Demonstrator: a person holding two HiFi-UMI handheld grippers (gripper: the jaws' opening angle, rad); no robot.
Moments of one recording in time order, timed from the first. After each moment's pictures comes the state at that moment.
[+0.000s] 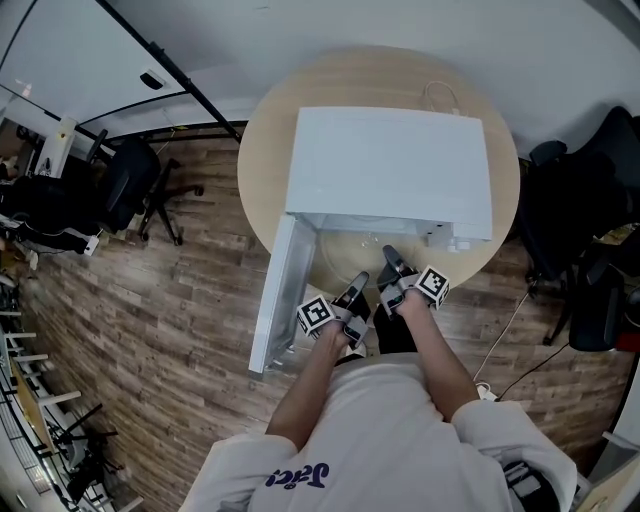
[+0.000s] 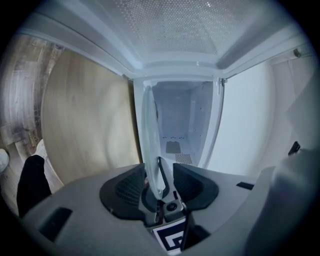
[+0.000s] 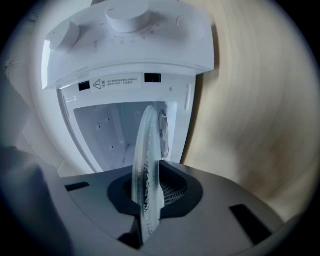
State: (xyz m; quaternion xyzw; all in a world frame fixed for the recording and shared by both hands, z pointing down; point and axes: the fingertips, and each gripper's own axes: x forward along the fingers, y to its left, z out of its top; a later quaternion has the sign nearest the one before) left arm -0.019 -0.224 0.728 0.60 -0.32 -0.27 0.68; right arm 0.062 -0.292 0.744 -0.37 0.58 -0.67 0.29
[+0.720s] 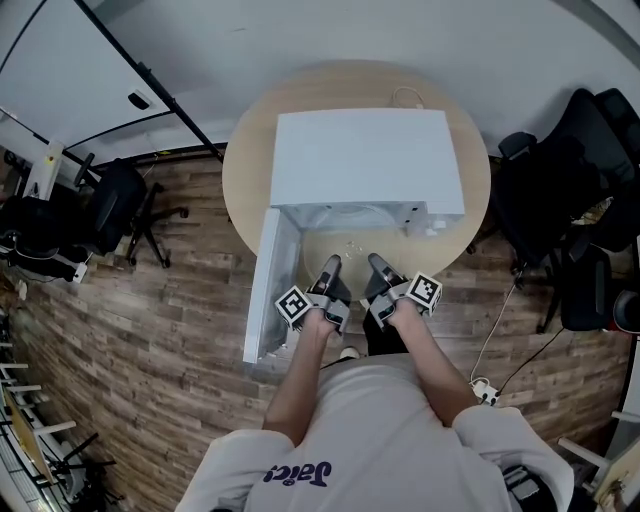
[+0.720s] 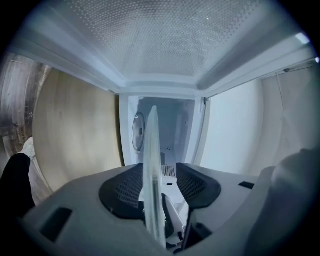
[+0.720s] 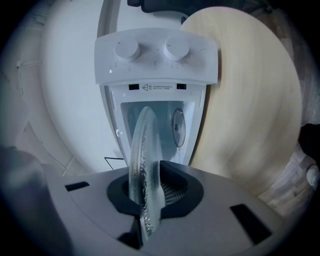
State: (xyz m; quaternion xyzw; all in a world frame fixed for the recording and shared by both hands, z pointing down) left arm -0.046 -0.237 0.689 0.60 -0.31 -0.35 0.65; right arm 0.065 -0.231 0.687 -0.36 0.60 -0.65 0.30
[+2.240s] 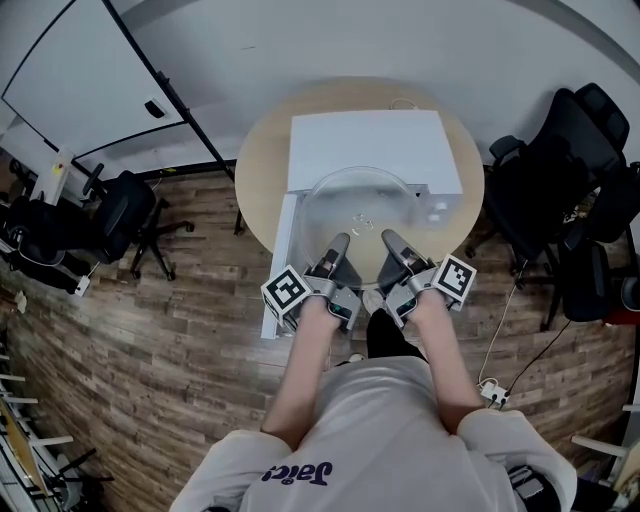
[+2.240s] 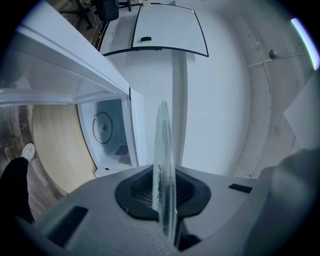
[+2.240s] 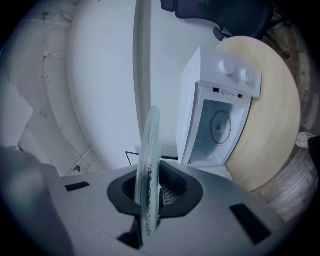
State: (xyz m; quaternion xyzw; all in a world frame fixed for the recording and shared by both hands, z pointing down) left arm -0.058 -0.189 0.490 0.65 -0.29 -0.33 0.62; right arm 0.045 -0.179 0.491 -0.35 0.67 -0.57 0.33
